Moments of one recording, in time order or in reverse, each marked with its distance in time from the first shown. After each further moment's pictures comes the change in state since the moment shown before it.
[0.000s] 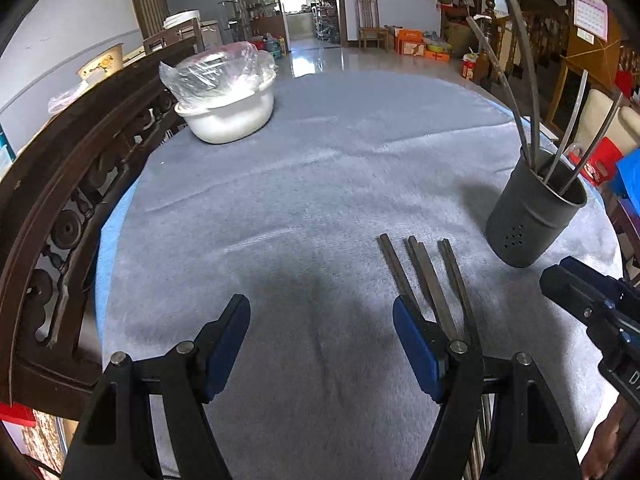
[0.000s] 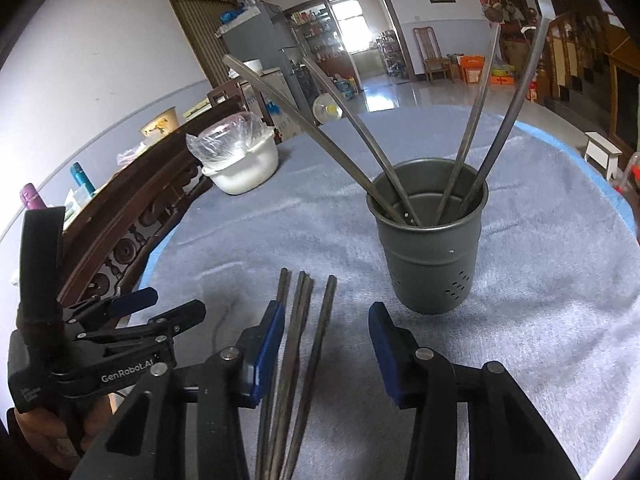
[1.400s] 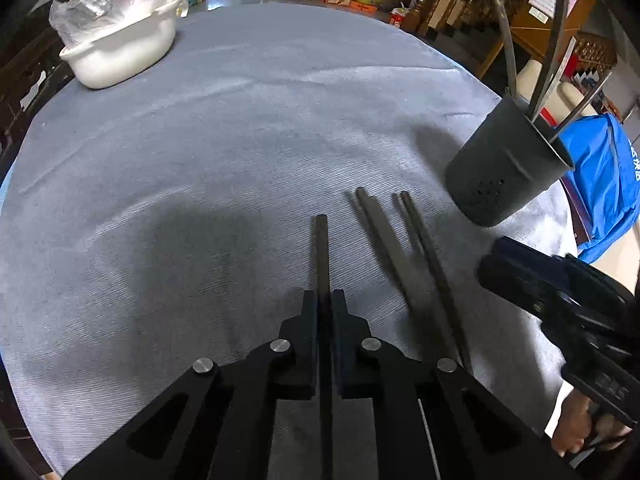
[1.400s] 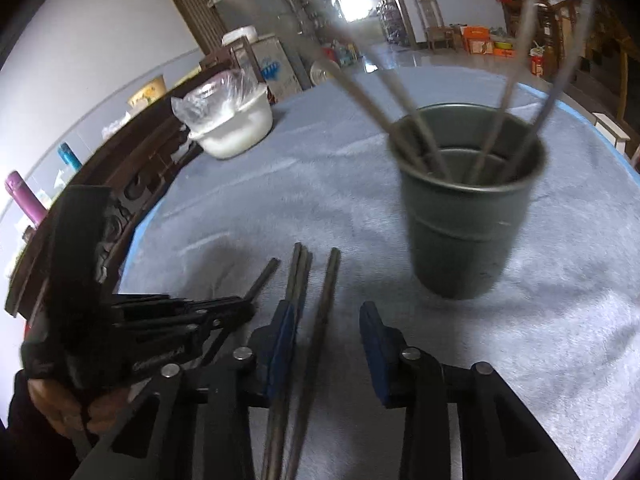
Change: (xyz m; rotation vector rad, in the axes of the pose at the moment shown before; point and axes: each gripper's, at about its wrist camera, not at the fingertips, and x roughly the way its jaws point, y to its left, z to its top) left arm 0.069 0.004 0.002 0.057 0.224 -0.372; right arm 0.059 0.018 0.002 -0.018 0.151 -0.018
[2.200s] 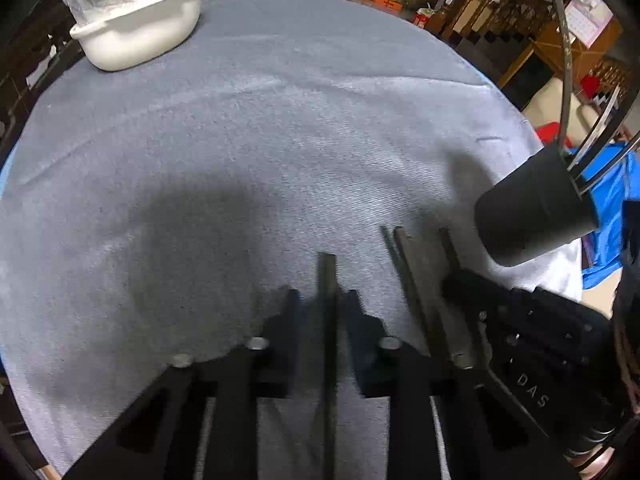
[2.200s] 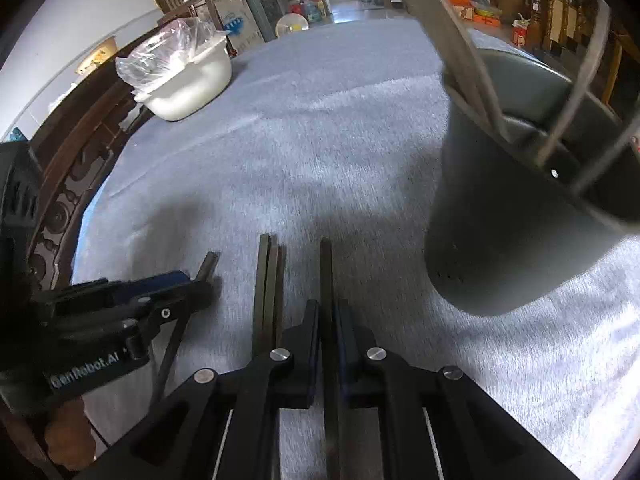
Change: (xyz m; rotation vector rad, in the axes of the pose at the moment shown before) left arm 0.011 0.018 0.028 -0.084 0.037 0.024; right arm 0.058 0.003 0.024 0.024 0.165 -0.140
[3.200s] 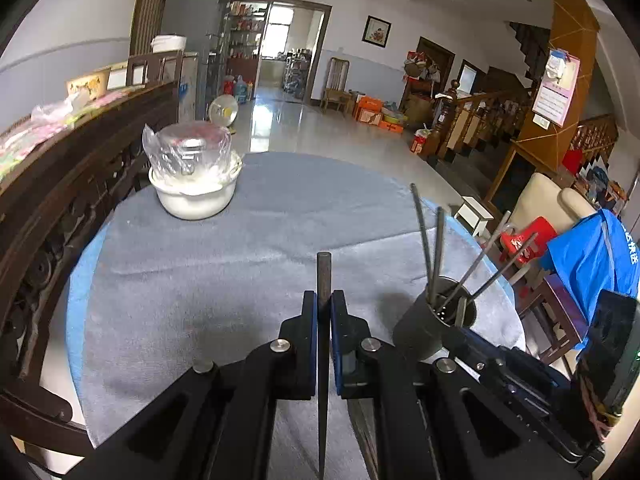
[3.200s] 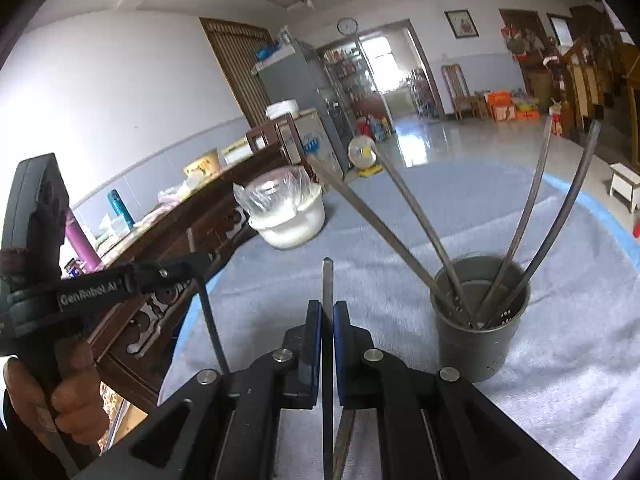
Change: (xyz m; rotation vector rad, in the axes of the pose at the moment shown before) left arm -0.176 -0.043 -0.026 -0.026 -0.509 0.042; right arm -0.162 -0.003 -0.031 -0.041 -0.510 0.281
